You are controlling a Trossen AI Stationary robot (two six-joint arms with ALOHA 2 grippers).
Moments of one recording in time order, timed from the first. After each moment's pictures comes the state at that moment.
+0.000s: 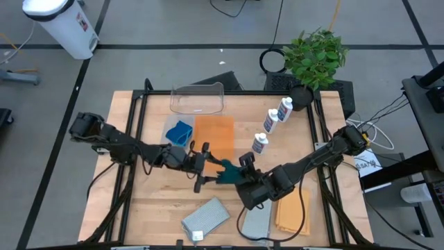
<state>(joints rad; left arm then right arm) -0.25 1.49 0.71 0.65 -0.07 0.07 0.49 1.77 1.51 -0.90 0.68 -0.15</state>
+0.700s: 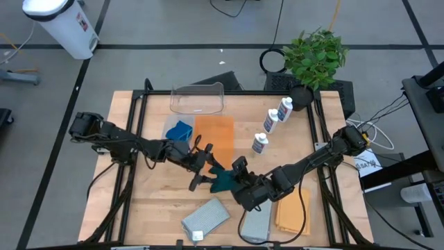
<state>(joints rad) -0.17 1.48 0.71 0.58 0.21 -0.03 0.49 1.78 1.48 -0.66 0.68 -0.38</state>
